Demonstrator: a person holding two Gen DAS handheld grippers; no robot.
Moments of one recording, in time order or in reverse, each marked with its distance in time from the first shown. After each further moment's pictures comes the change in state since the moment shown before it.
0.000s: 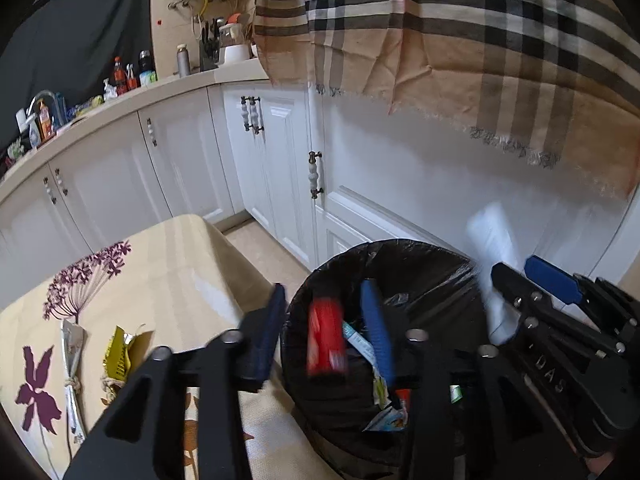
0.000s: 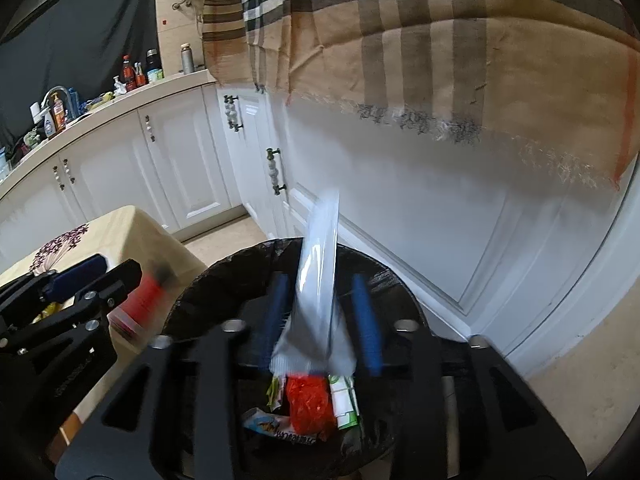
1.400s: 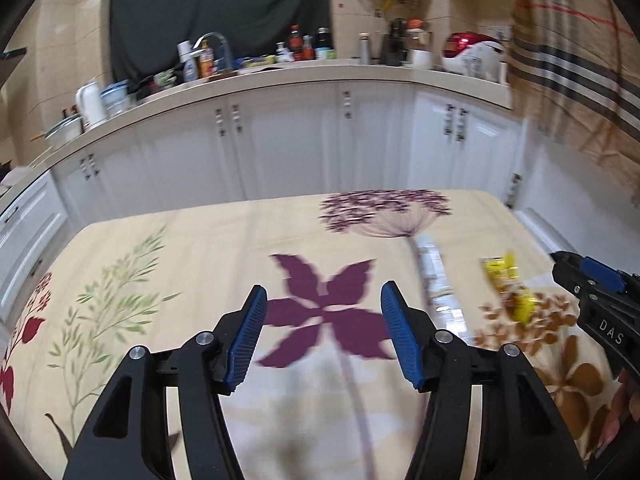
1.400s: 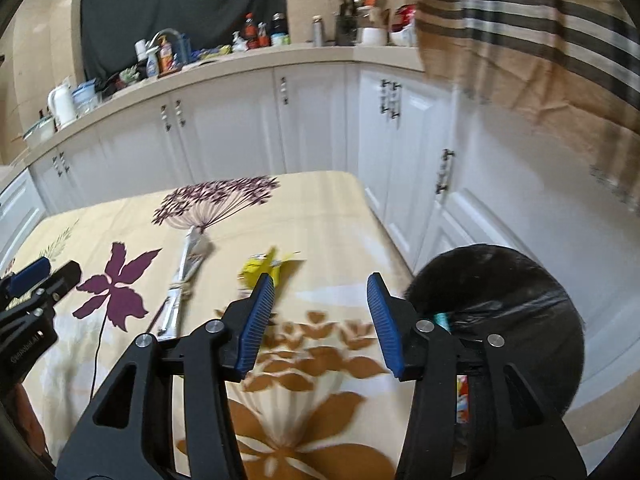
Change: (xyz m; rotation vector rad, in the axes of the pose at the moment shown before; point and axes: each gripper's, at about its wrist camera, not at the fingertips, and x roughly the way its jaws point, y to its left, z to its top) left arm -0.124 0.230 -0.092 -0.297 -0.002 0.418; right arm -0.033 0.210 -0.021 -0.252 0.063 0.289
